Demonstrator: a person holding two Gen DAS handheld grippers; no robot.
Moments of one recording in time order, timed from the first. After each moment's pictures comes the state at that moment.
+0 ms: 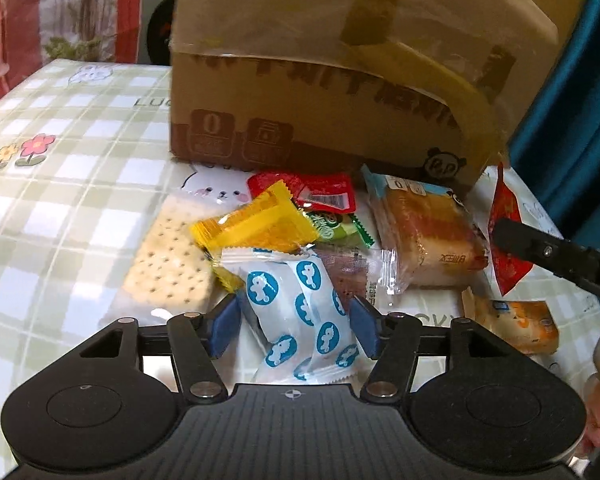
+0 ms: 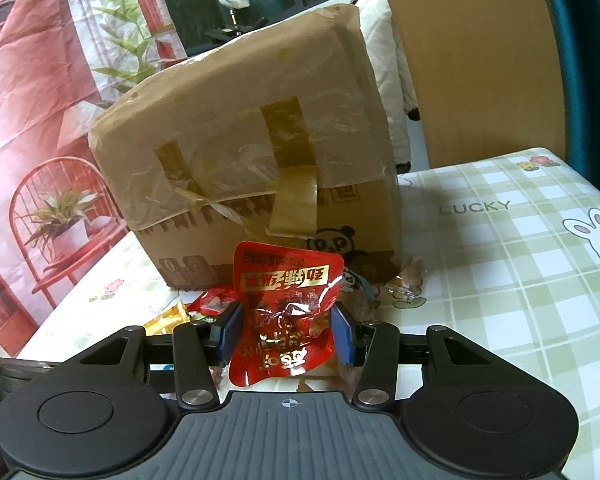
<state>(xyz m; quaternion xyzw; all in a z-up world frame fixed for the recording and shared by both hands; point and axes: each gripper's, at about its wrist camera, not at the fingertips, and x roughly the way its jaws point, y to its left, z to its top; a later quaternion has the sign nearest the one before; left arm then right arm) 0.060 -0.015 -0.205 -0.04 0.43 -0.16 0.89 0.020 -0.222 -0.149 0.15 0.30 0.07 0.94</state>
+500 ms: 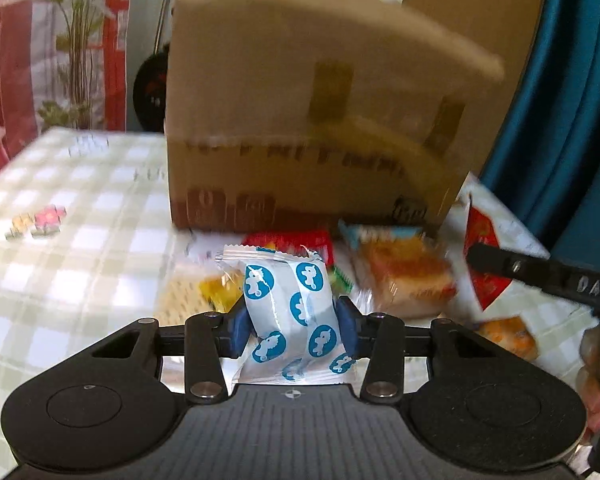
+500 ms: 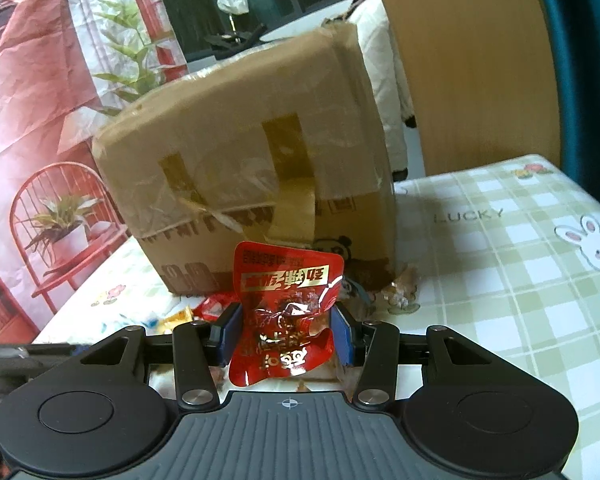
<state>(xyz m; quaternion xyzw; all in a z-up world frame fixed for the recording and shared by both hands) 0.040 -0.009 -0.160 -0.02 0.35 -0.18 0.92 0.013 -0.224 -0.136 0.15 0.29 0.06 0.94</state>
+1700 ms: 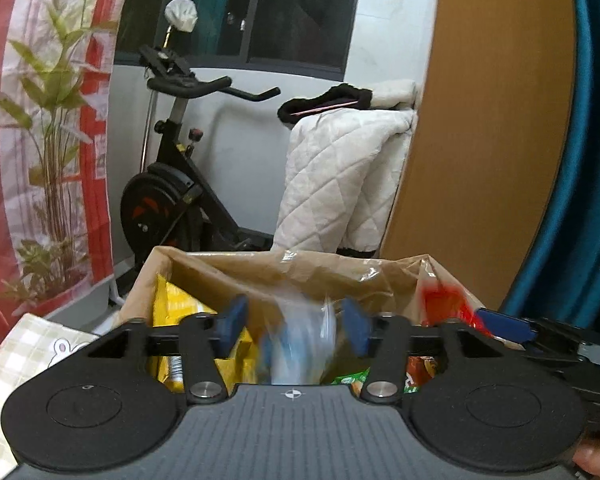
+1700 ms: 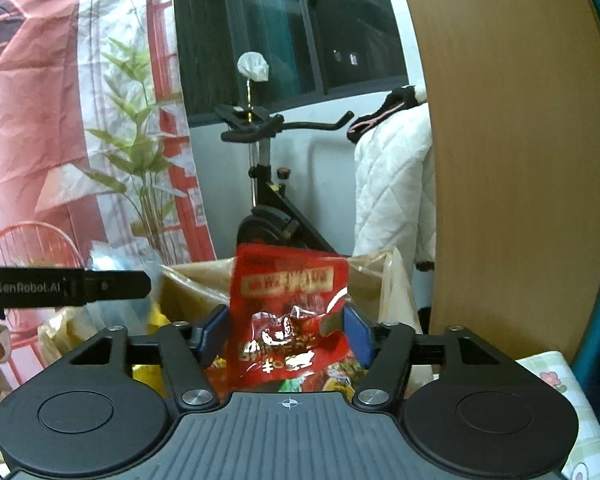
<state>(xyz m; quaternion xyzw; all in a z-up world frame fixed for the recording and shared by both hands) 0.217 -0.050 -0.022 -0.03 0.24 -0.18 0.95 0.189 -0.232 -0.012 0.06 0.20 0.04 0.98</state>
